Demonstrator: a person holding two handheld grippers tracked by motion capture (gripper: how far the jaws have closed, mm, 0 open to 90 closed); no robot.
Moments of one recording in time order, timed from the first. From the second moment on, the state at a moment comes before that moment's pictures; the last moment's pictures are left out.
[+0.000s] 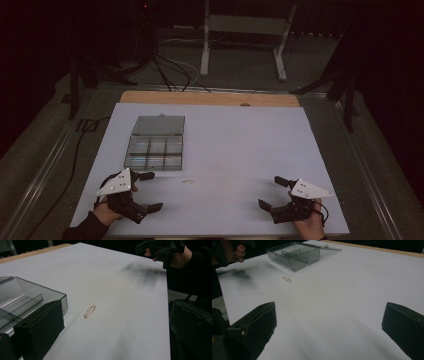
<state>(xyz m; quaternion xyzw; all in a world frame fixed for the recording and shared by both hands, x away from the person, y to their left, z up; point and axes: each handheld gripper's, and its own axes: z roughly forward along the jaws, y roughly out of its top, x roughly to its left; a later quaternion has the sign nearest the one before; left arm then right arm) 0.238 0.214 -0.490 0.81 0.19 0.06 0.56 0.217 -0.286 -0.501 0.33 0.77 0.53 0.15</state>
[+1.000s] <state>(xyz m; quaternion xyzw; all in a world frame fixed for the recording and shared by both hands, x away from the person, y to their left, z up) 0.274 0.168 -0.480 0.83 0.13 0.03 0.54 0.215 -0.288 -0.500 0.32 0.77 0.53 0.14</state>
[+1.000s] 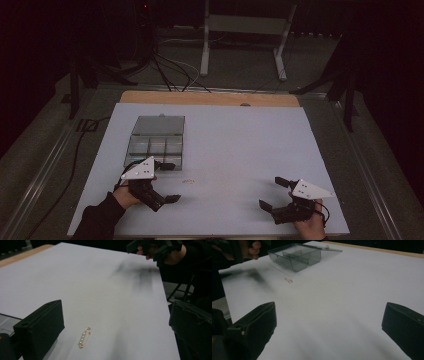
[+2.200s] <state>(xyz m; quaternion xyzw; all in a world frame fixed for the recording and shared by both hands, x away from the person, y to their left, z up) 0.301 0.133 -0.505 0.88 0.15 0.04 0.44 0.215 -0.288 -0.501 0.32 0.77 0.53 0.14</state>
